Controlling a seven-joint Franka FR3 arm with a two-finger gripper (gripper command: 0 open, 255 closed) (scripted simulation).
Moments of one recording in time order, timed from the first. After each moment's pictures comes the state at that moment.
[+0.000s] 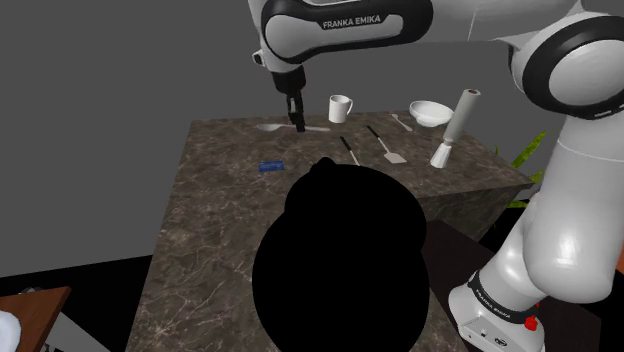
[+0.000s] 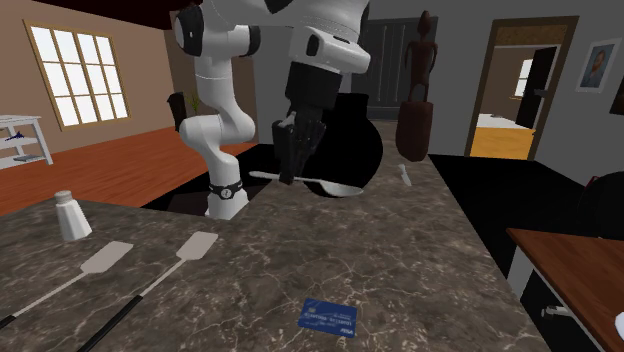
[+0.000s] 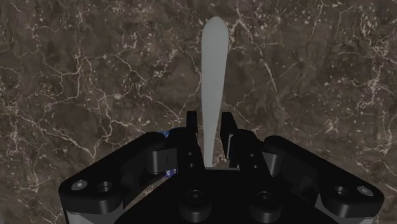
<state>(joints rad) 0.19 0.26 0.16 -1.48 -0.25 1.60 -0.46</state>
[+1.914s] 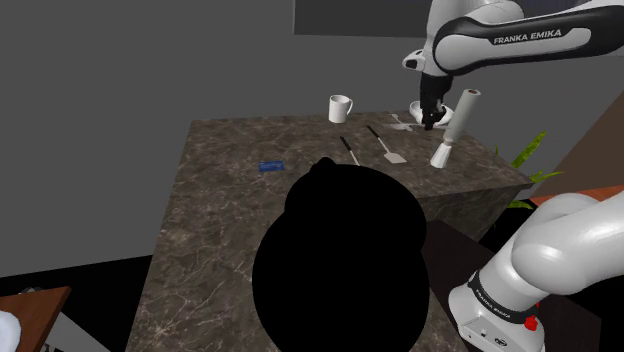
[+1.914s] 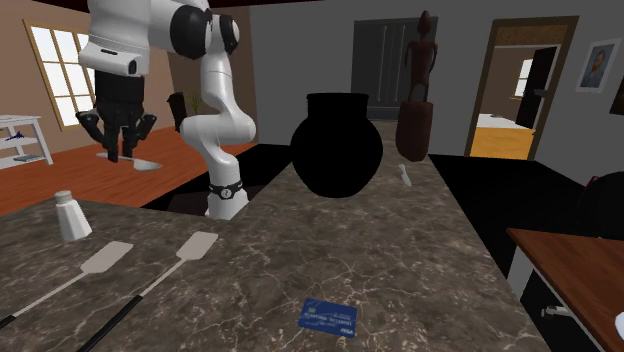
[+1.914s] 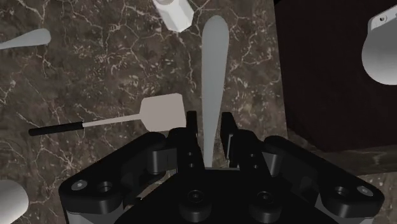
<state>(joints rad) -0.09 -0.50 -0.18 -2.35 -0.35 1.84 -0.97</state>
